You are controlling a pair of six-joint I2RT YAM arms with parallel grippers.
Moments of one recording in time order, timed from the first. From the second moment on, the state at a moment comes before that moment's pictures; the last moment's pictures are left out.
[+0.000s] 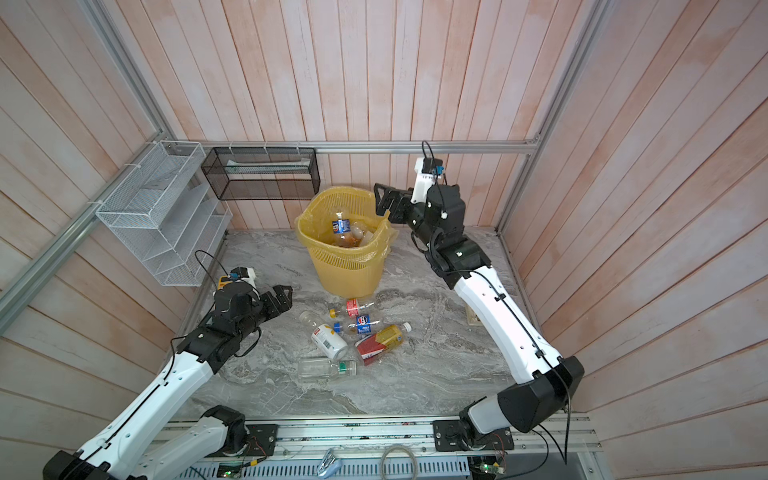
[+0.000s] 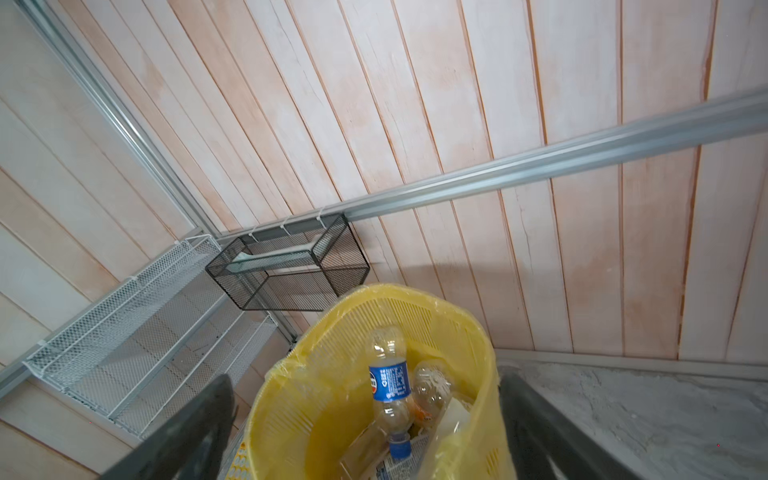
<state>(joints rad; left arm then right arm) -0.33 0.95 0.73 -0.35 -0.08 -0.64 0.50 1.44 1.54 -0.17 0.01 0.46</state>
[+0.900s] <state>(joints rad) -0.34 0.93 0.63 -0.32 -0.03 -0.72 0.82 1.05 0.52 -0.16 0.09 1.06</state>
